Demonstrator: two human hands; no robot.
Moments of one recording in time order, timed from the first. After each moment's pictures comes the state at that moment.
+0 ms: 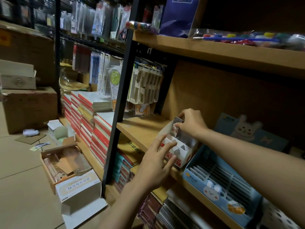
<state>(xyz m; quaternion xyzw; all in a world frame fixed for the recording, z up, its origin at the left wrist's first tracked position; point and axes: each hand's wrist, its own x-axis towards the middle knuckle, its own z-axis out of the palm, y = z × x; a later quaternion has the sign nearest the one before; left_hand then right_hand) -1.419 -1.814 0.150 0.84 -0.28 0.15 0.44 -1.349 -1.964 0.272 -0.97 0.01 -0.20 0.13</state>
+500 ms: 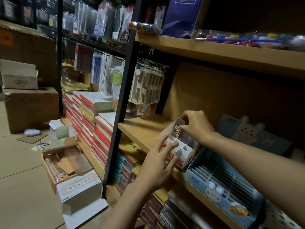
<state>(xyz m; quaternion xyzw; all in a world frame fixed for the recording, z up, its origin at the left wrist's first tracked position) -1.416 -1.815 0.148 0.83 -0.29 0.16 0.45 -1.360 -1.970 0.270 -0.97 -0.04 -0.23 0.06</state>
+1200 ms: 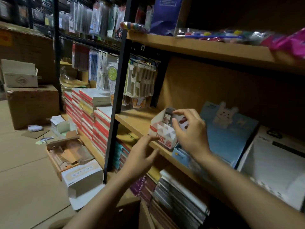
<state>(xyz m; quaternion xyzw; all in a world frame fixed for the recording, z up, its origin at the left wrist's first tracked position) -1.474 -1.791 0.146 0.80 -0.24 0.12 0.54 -1.480 -1.953 0.239 -0.87 -0.13 -0.40 0.27</state>
